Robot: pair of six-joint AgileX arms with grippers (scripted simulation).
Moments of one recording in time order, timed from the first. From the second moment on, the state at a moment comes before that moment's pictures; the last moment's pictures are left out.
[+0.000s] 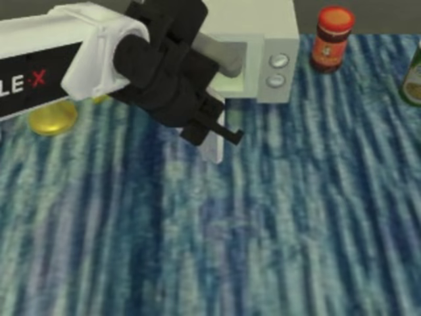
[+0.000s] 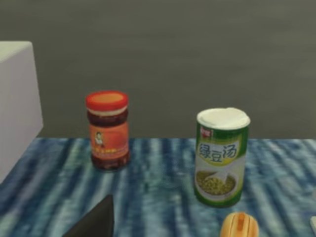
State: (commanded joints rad) left arm -0.58 1.82 1.38 -0.60 0.07 0.12; right arm 0.00 0.00 0.00 0.00 0.00 0.00
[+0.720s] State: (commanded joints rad) left arm -0.54 1.77 1.32 -0.61 0.14 0.24; right arm 0.00 0.00 0.00 0.00 0.00 0.00
